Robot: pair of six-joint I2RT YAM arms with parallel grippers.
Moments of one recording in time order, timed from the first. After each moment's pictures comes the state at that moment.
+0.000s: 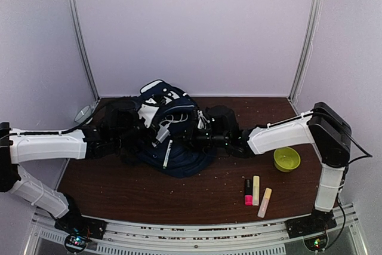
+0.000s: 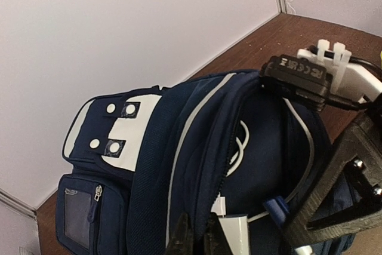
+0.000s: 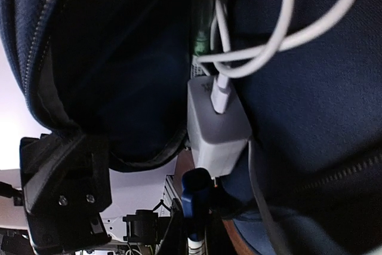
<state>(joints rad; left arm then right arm) -0.84 1.33 0.83 0.18 -0.30 0.26 0.91 1.90 1.14 0.48 -0.32 1.17</state>
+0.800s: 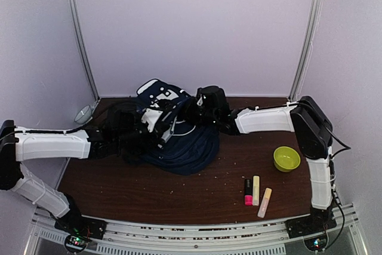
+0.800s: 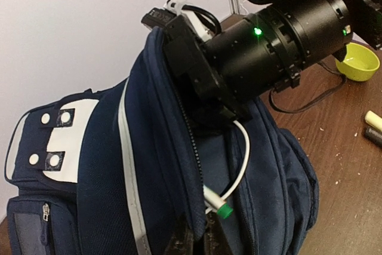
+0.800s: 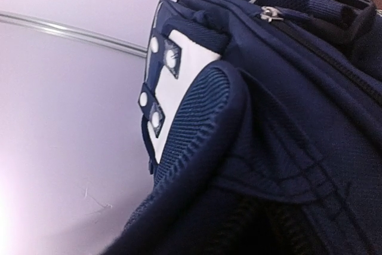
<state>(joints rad) -0.82 1.38 0.81 0.21 -0.05 0.24 0.79 2.11 1.52 0.30 -0.08 1.13</state>
